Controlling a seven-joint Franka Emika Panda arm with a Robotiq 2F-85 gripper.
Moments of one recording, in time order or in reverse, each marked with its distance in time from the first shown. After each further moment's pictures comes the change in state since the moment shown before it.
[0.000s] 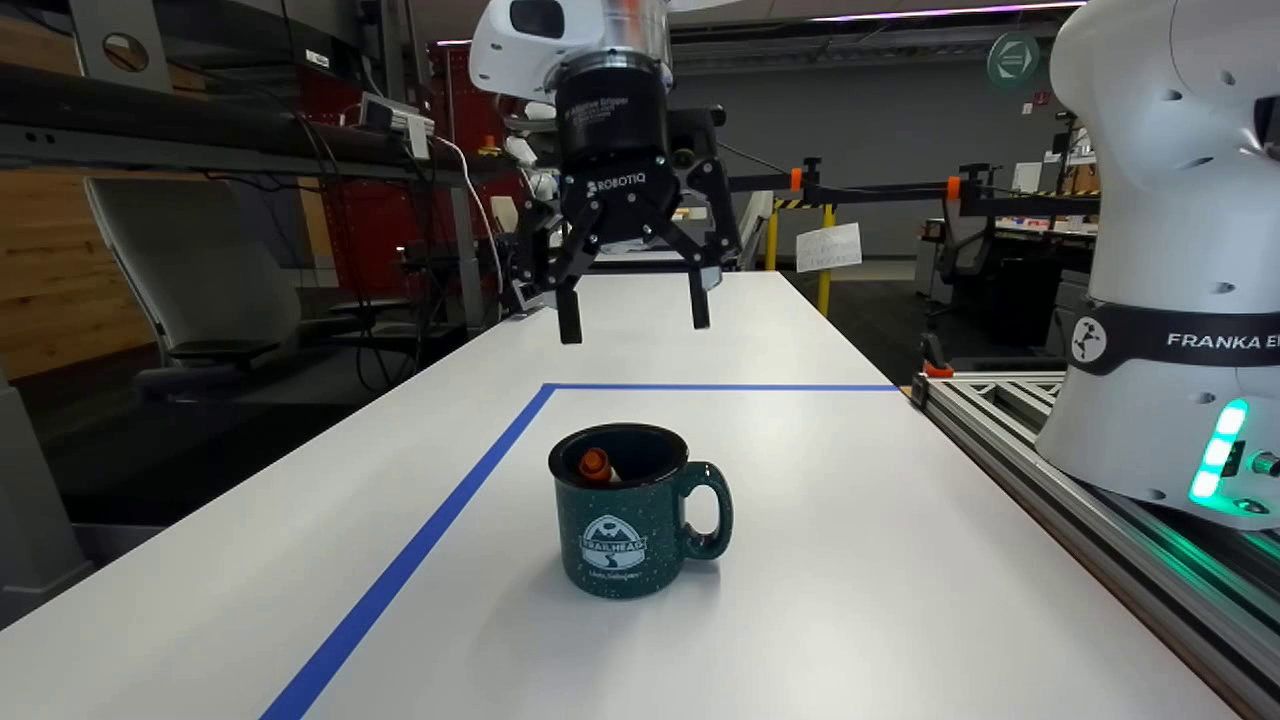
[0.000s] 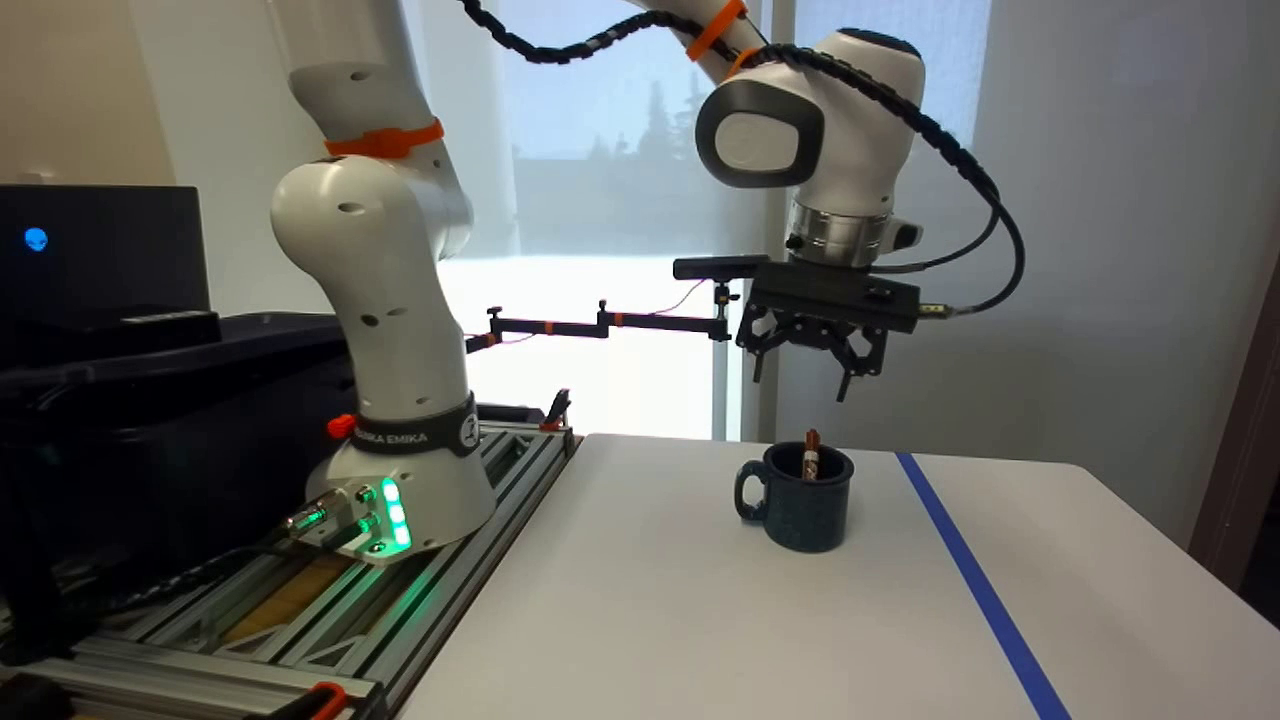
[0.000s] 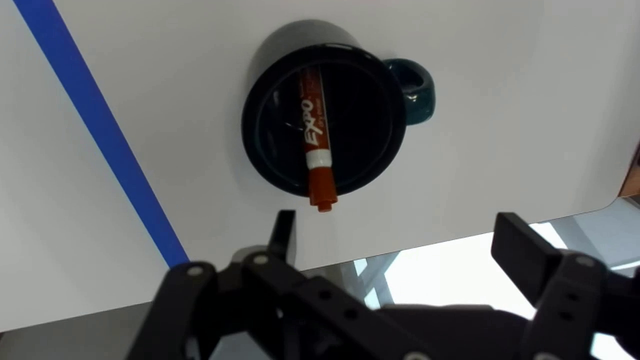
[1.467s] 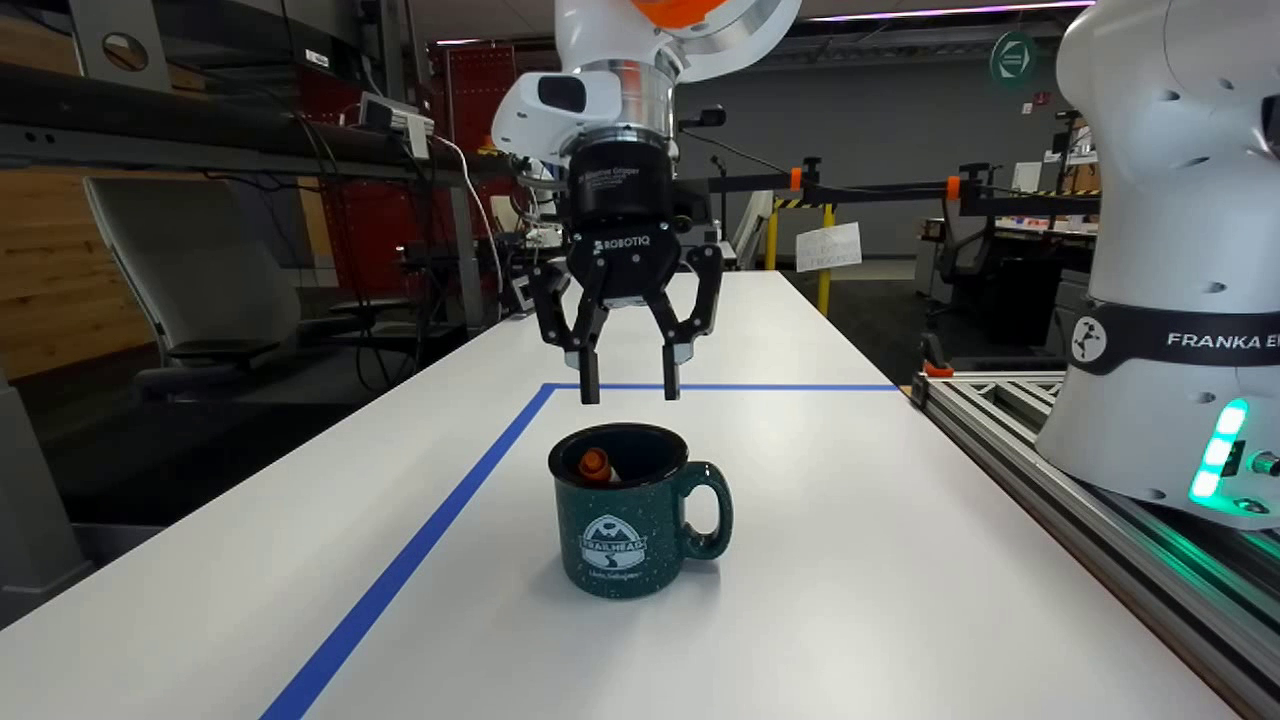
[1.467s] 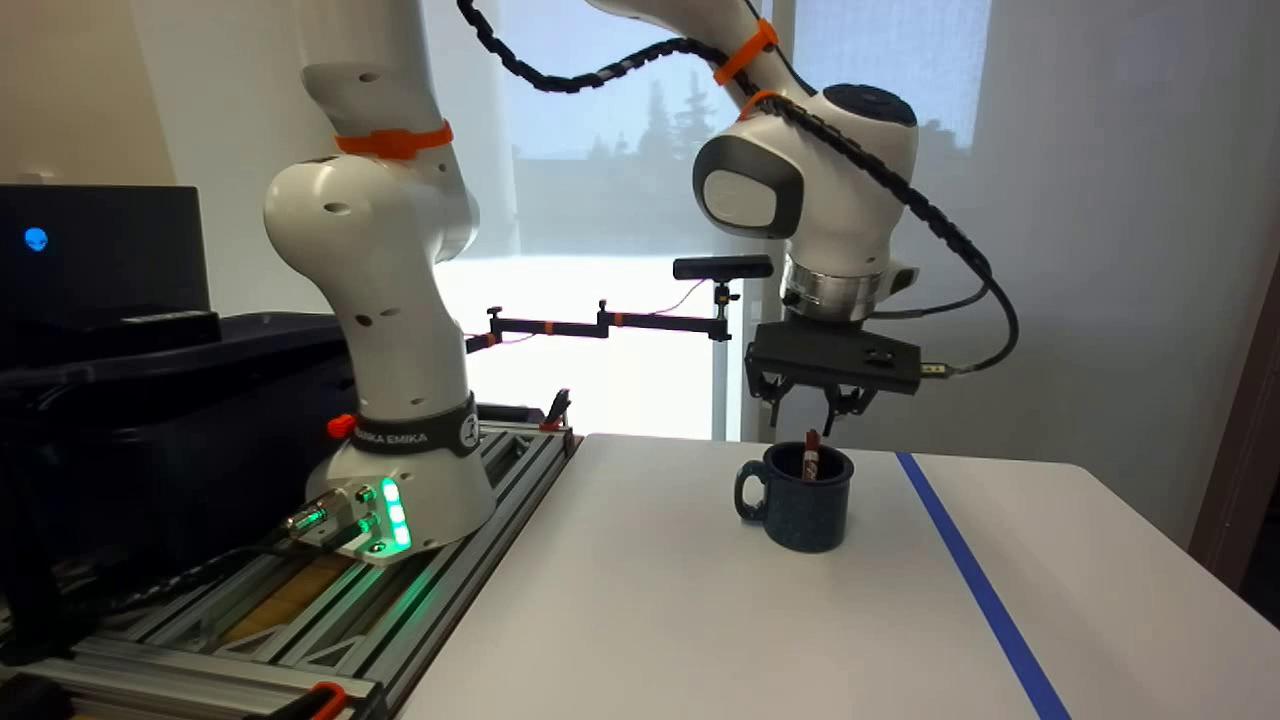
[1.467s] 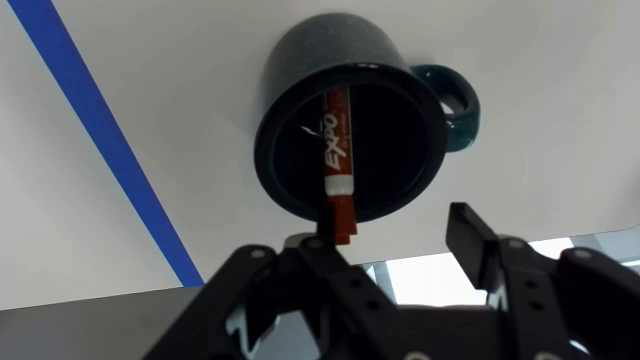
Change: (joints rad) arm -0.079 0.098 0.052 -0.022 0.223 0.099 -0.289
